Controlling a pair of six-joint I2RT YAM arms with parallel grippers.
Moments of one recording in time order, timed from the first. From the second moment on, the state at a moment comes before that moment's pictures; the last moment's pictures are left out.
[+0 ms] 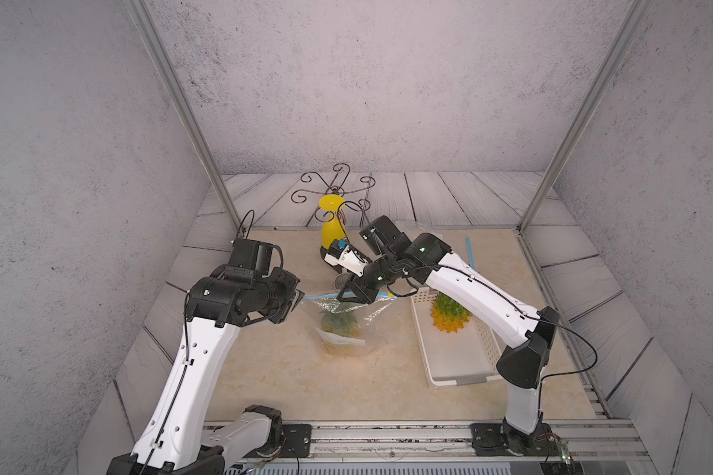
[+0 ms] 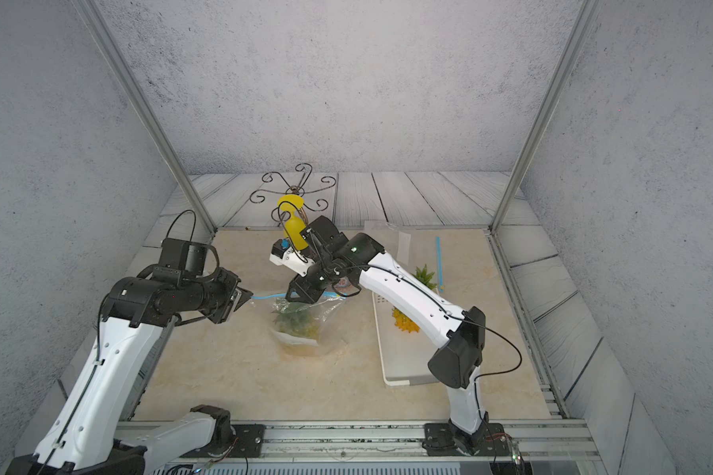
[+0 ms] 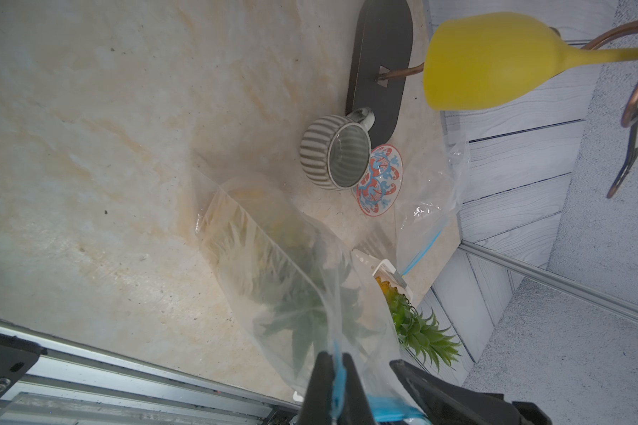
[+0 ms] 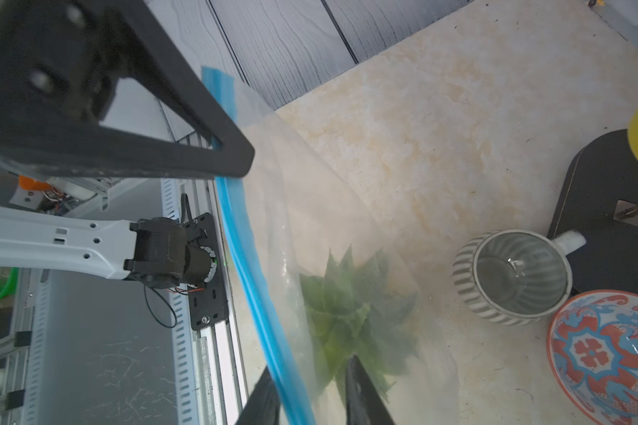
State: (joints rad) left arm -0.24 1.11 1.45 -1.25 0.23 -1.24; right arm 0.89 1.91 2.12 -1.08 -0.51 -0.10
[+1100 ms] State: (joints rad) left arm -0.24 1.12 1.46 -1.25 0.21 -1.22; right arm 0.87 1.91 2.17 -1.12 -0.62 -0.02
